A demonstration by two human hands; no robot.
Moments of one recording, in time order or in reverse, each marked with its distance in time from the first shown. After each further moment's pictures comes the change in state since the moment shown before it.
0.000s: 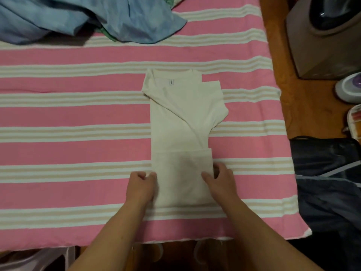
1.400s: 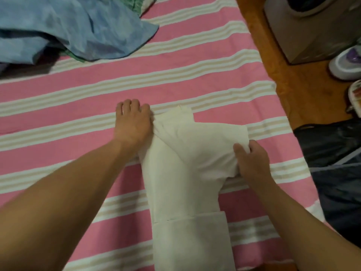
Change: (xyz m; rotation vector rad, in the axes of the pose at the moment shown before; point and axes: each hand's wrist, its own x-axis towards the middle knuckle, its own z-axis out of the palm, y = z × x) left_hand 0.136 0.200 0.028 1.271 0.303 1.046; right_hand 0.092 -0.018 -0.062 0.146 0.334 -0.119
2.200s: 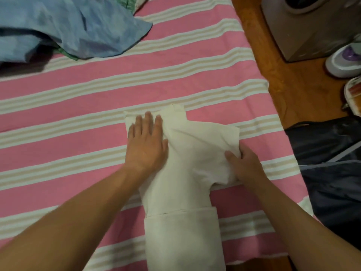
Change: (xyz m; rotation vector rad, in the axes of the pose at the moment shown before) left_hand -0.063 0.061 0.007 -0.160 -0.153 -0.018; right_hand 0.000 0.022 -0.015 0.117 -0.226 0.063
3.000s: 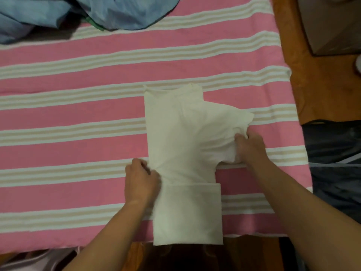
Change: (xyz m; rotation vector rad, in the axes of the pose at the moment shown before) left_hand -0.154 -0.009 0.042 -0.726 0.032 -0.714; right_hand -0.006 -0.016 0.016 -0.129 0.065 0.112
